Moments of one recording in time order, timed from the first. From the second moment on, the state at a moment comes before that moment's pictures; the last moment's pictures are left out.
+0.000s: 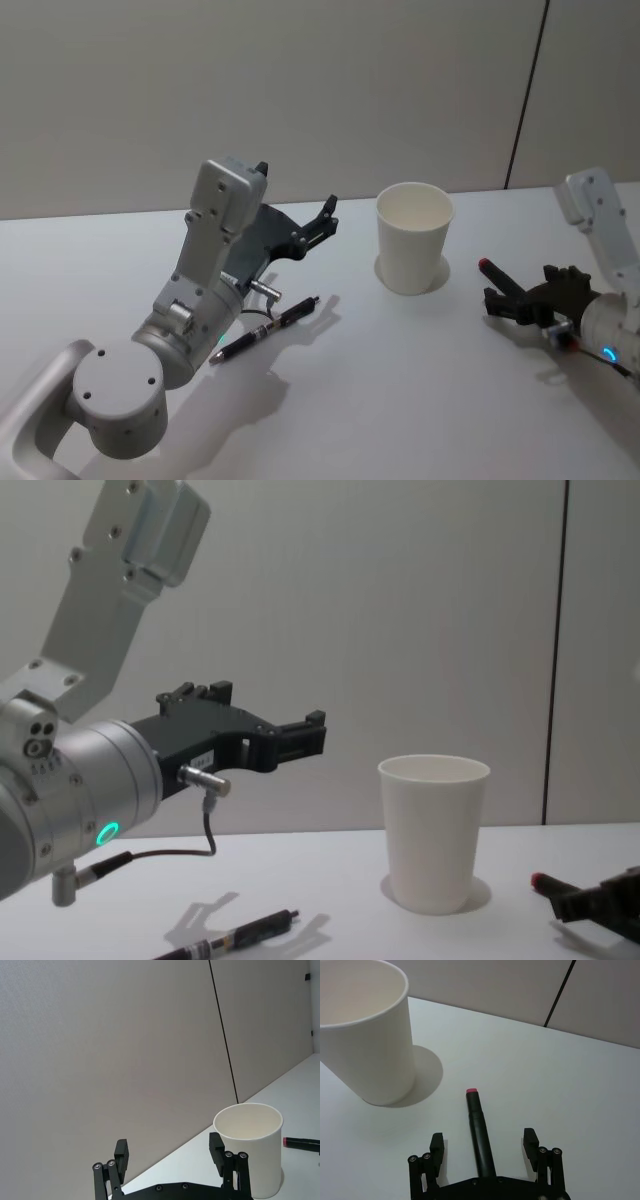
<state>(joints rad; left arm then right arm) -0.24 0.38 0.45 -1.63 -0.20 0.01 -0.01 0.21 0.30 -0.25 -1.60 0.16 0.67 0.16</state>
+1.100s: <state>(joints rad) -0.24 0.38 0.45 -1.63 -0.20 0.01 -0.01 0.24 0.26 -0.25 -1.54 0.15 0.69 0.15</state>
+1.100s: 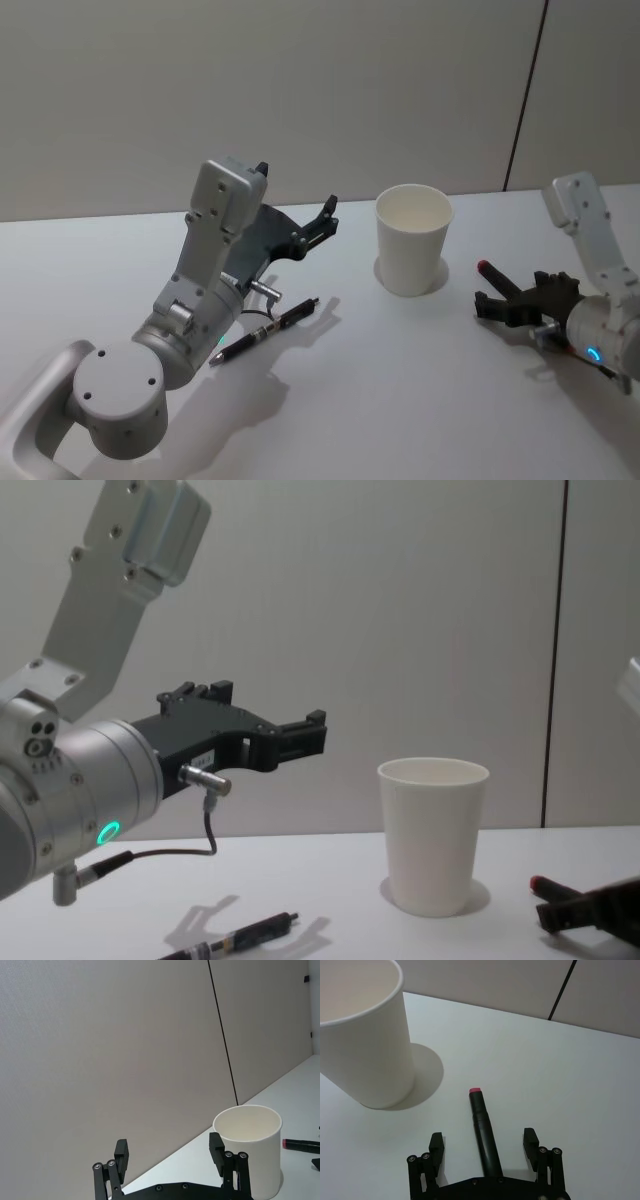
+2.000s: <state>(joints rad) -0.24 0.38 0.45 -1.63 -0.20 0.01 -0.01 0.23 0.26 -0.25 -1.55 0.16 0.68 0.13</state>
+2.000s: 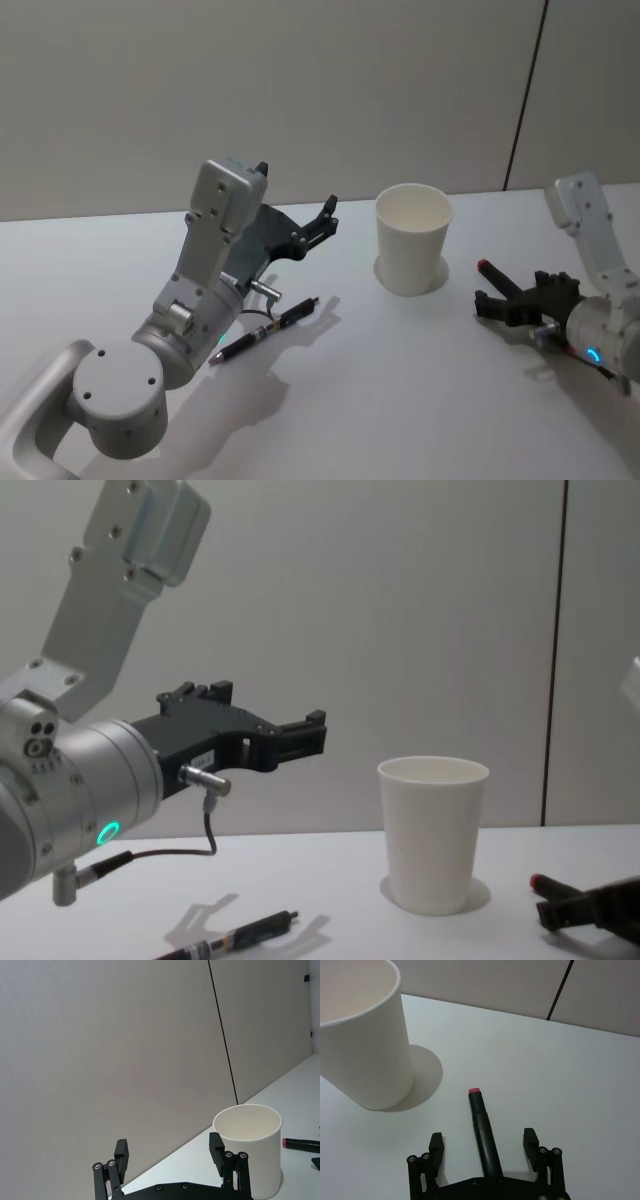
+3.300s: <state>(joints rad) -0.24 0.38 0.45 -1.63 -0.20 0.01 -0.01 0.20 0.26 -0.23 -1.59 0.17 0.67 0.12</state>
